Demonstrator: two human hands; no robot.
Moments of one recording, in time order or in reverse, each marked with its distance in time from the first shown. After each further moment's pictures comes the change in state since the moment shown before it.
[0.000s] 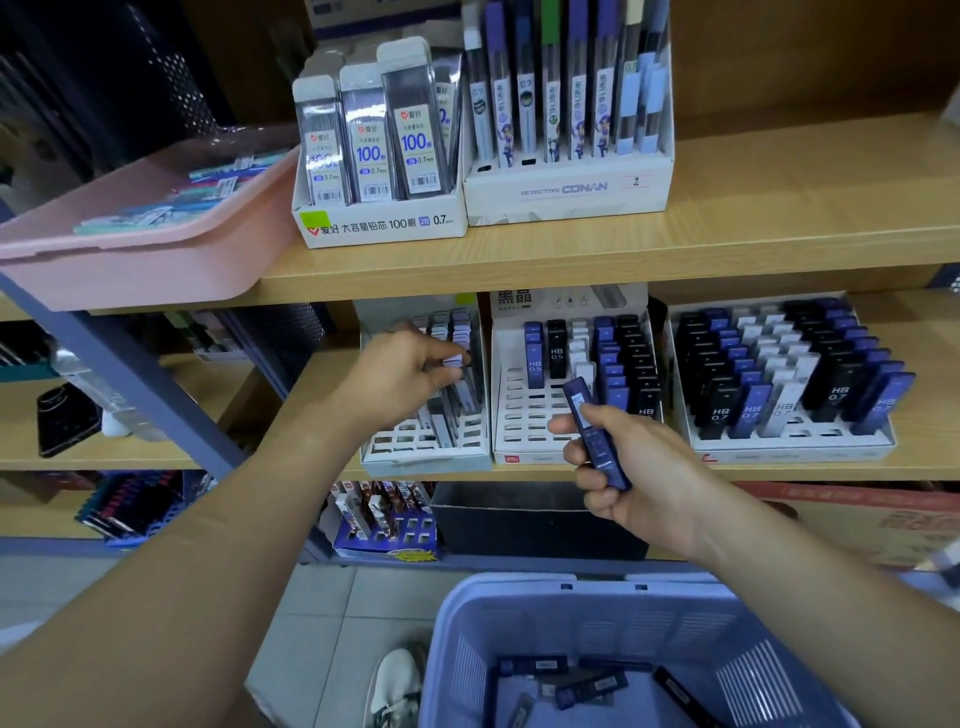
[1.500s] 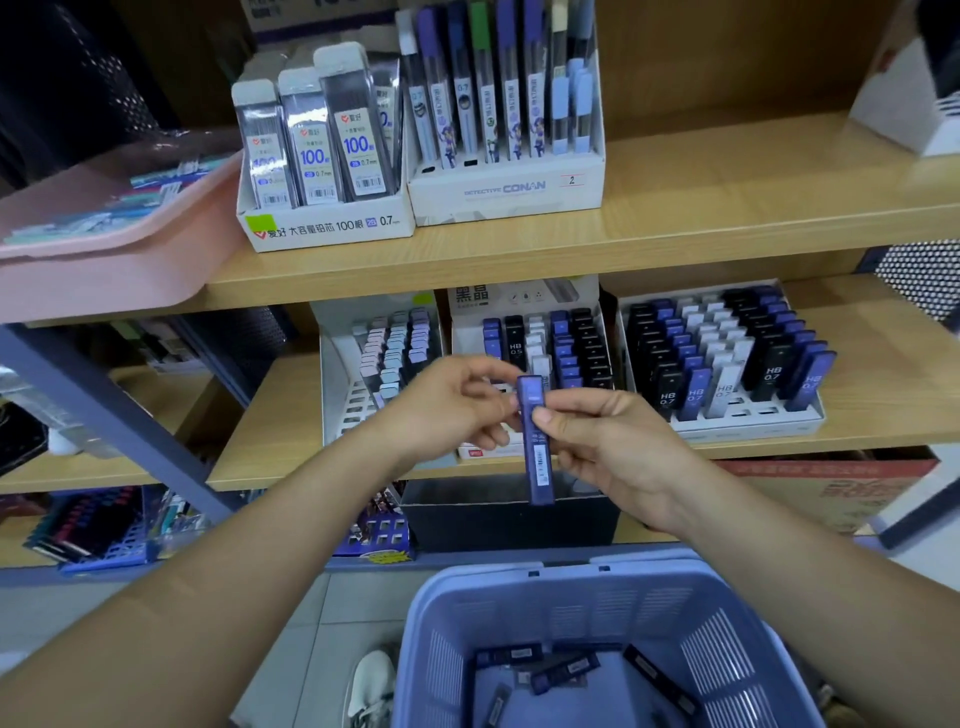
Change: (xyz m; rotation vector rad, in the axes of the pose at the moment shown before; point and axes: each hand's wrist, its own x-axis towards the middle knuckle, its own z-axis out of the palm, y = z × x) left_hand -0.029 0.086 0.016 -0.809 -0.382 -0.116; right_hand -0.016 -0.006 -0.017 -0.074 -0.029 -0.249
